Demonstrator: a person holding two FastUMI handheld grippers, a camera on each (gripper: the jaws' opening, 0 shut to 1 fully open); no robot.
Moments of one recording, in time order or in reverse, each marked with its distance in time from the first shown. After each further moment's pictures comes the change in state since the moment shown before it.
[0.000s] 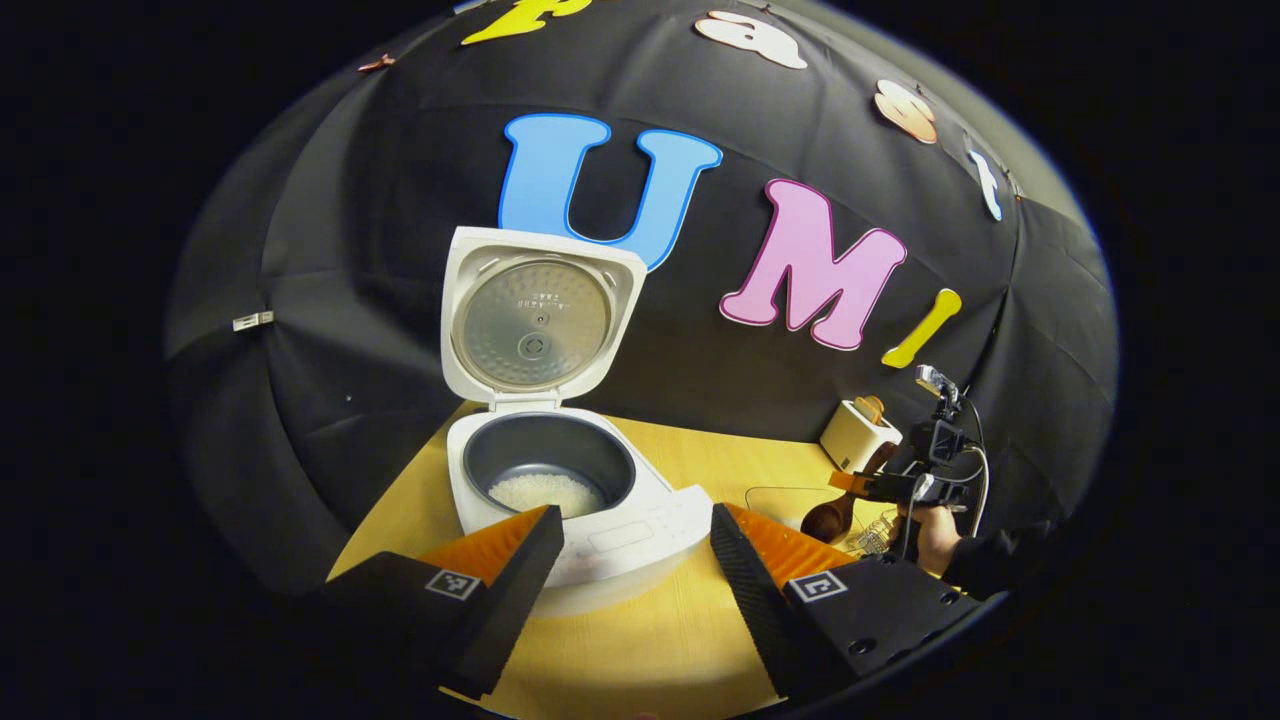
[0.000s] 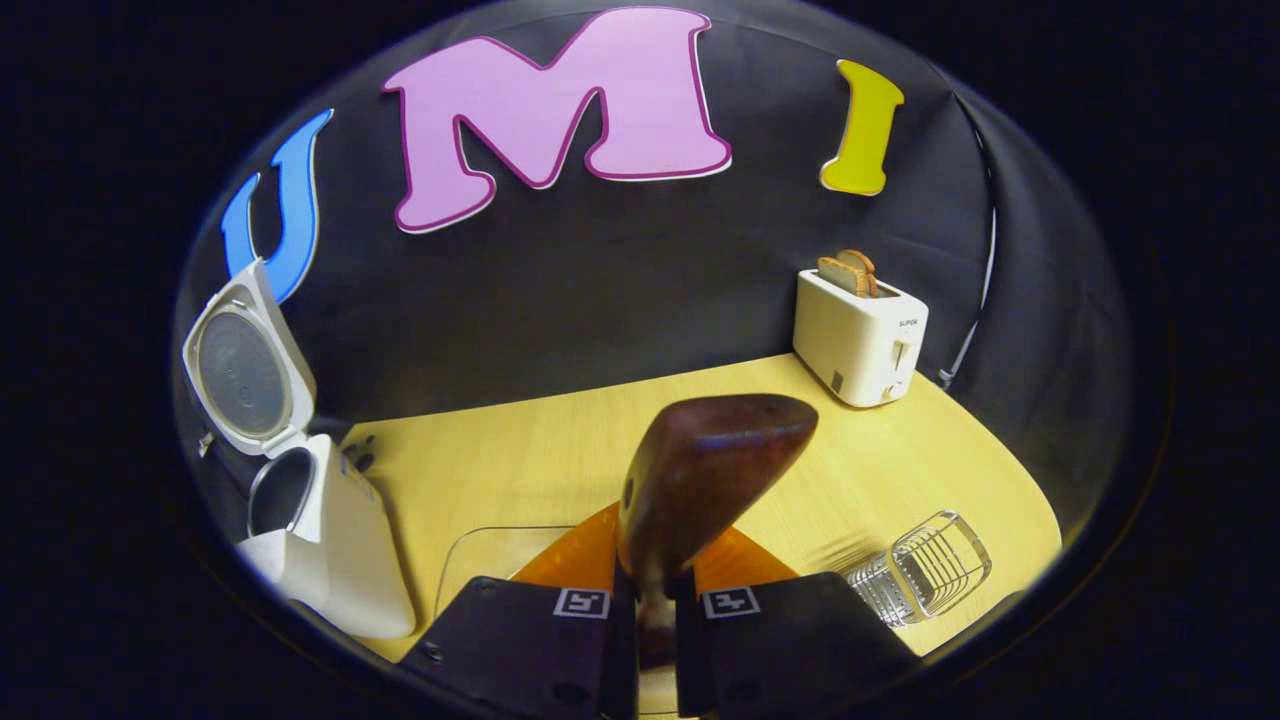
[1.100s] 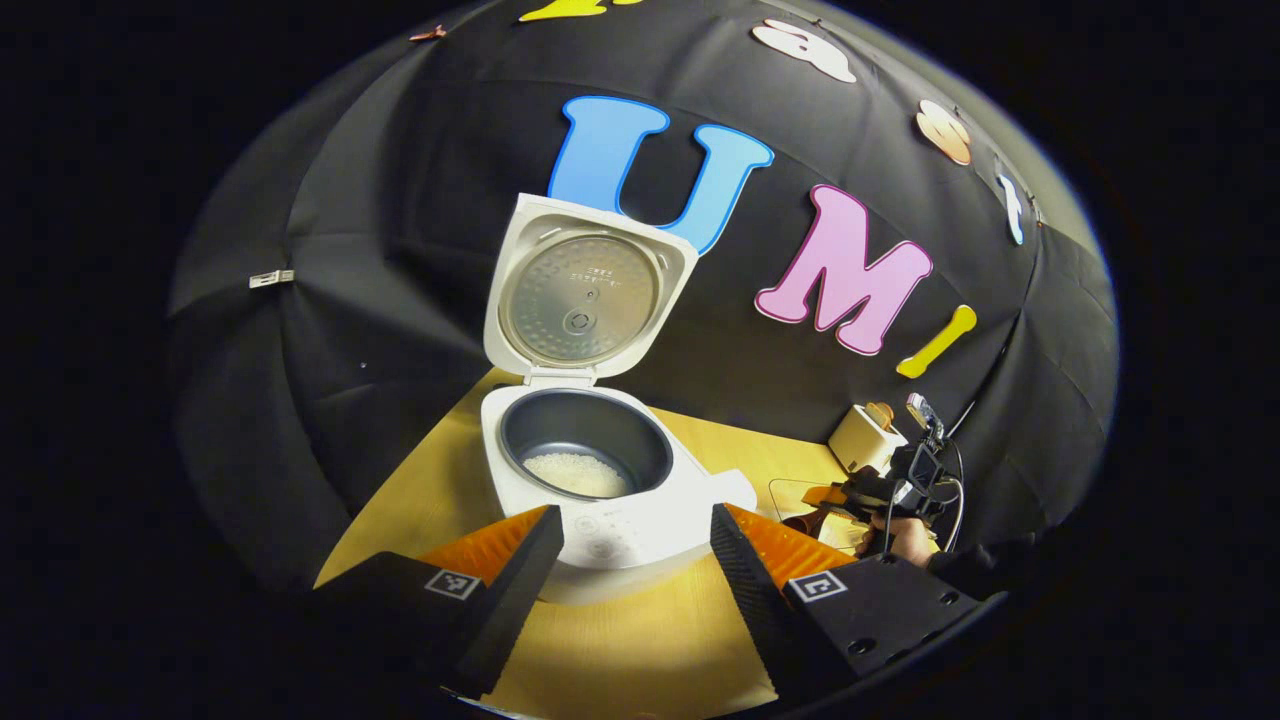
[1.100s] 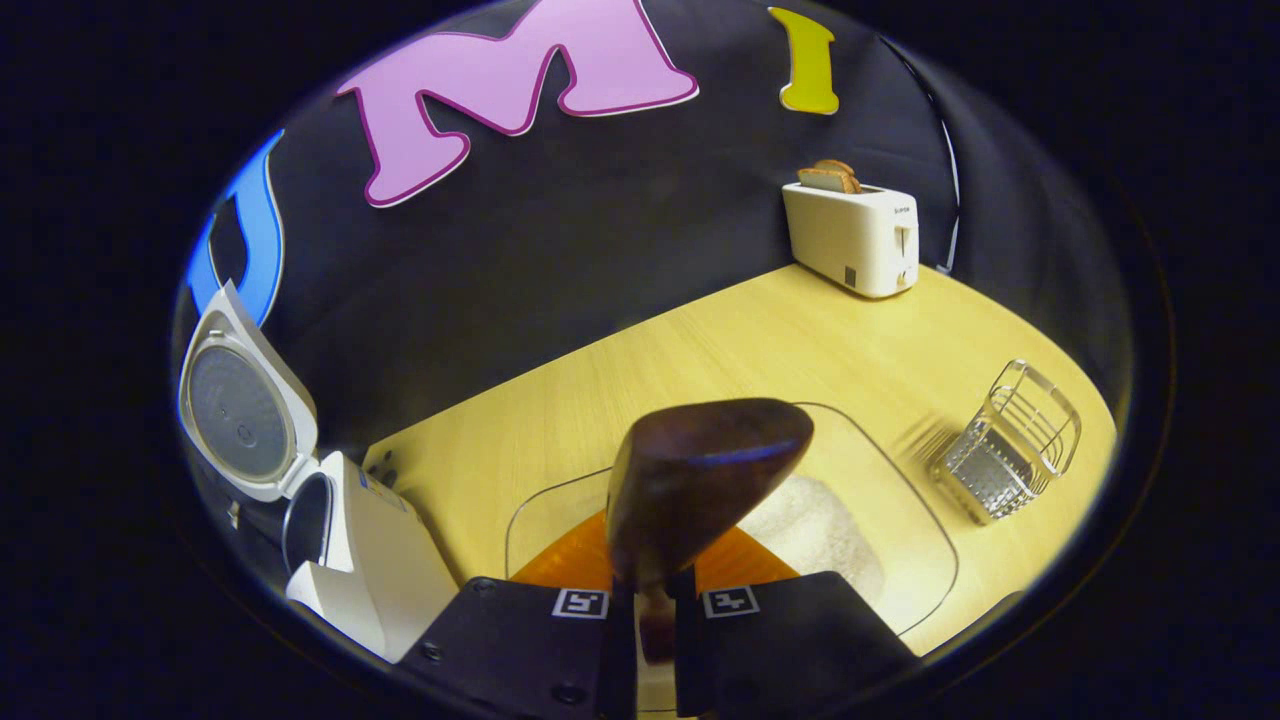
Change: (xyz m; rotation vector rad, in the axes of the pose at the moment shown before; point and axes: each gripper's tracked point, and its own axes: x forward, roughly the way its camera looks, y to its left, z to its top) left arm -0.011 0.051 -0.016 -0.084 0.016 0.031; right arm 0.001 0.079 -0.063 0.259 0.157 0.039
